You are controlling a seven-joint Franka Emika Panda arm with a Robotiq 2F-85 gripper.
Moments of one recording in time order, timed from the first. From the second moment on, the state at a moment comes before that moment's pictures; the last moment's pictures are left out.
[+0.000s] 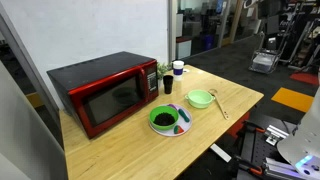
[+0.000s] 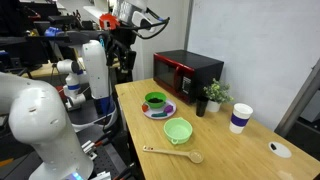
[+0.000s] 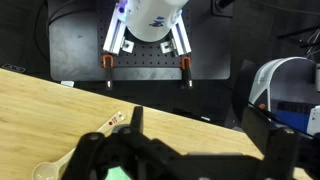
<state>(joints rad) -0.01 -0.77 -0.20 -2.39 0.02 1.32 -0.16</state>
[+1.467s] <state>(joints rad) -0.05 -0.83 -0.15 -2.71 0.04 1.75 0.02</state>
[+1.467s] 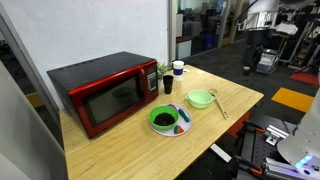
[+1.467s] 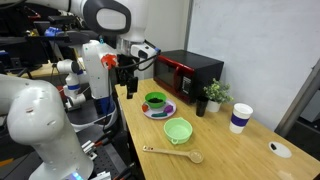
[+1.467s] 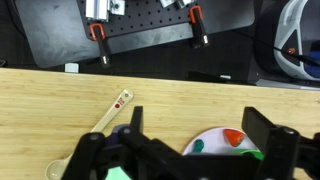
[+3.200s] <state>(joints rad) 0.01 -0.23 -0.07 -2.68 0.17 2.43 0.08</state>
